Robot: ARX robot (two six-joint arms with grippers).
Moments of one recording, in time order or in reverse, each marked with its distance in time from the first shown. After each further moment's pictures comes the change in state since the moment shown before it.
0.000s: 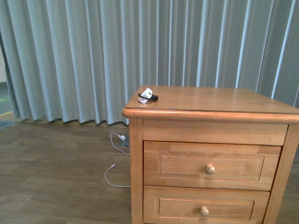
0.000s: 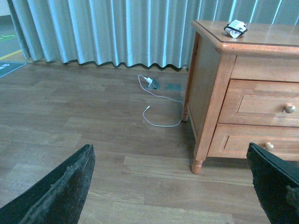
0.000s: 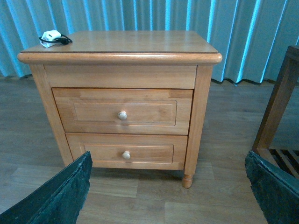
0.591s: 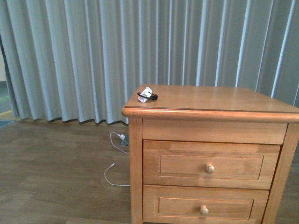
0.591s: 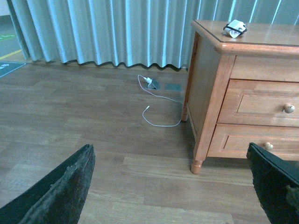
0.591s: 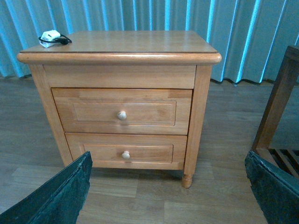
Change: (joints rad) left arm 0.000 0.000 0.000 0.000 0.000 0.000; right arm 0.000 0.000 0.000 0.000 0.000 0.000
